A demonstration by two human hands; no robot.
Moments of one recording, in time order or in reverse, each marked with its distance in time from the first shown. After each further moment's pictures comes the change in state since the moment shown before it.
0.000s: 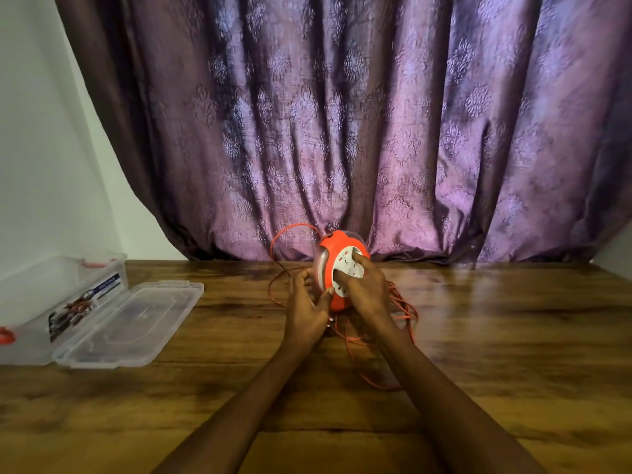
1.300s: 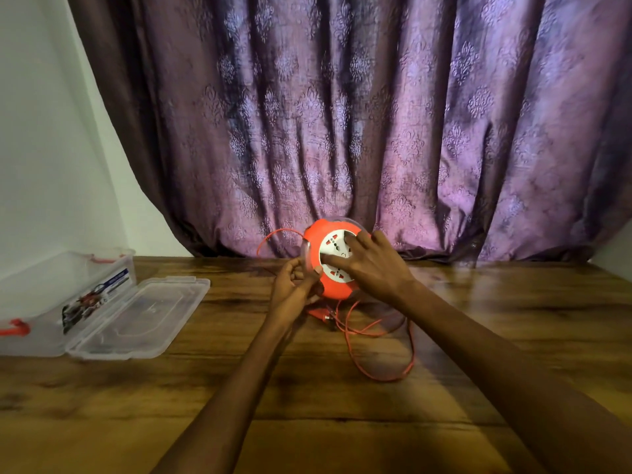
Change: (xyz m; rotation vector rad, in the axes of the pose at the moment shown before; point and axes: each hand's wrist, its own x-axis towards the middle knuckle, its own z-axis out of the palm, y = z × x) left_hand 0.016 0.020 -0.031 -0.492 -0.083 -0.290; right_hand 0.012 -0.050 -0.040 -1.531 -0.188 -1.235
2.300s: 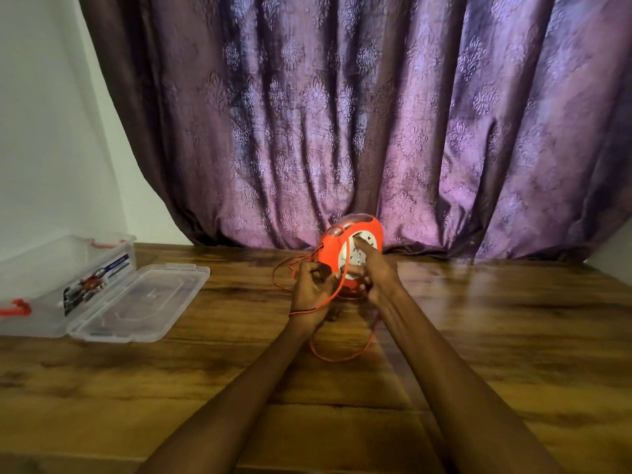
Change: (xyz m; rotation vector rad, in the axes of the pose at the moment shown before) left_hand -0.016 -0.030 0.022 0.311 0.042 0.250; right_hand 0.005 -0.033 0.011 1.983 0.025 1.518
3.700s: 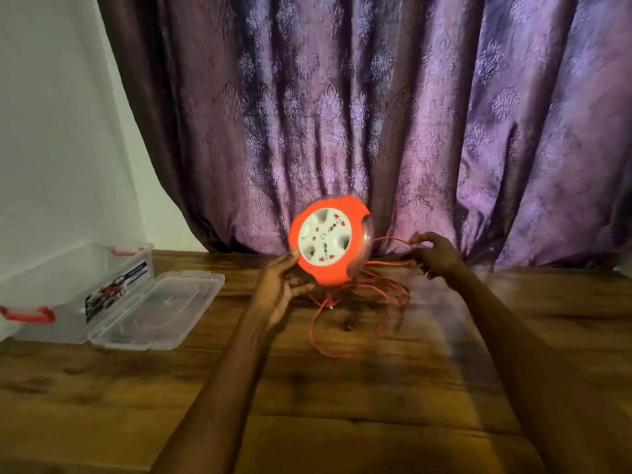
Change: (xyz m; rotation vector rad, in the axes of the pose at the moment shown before) left_hand 0.049 0.027 -0.083 -0.541 -0.142 -0.382; right_hand 0.090 -0.044 -0.087 -0.573 -0.034 -0.390
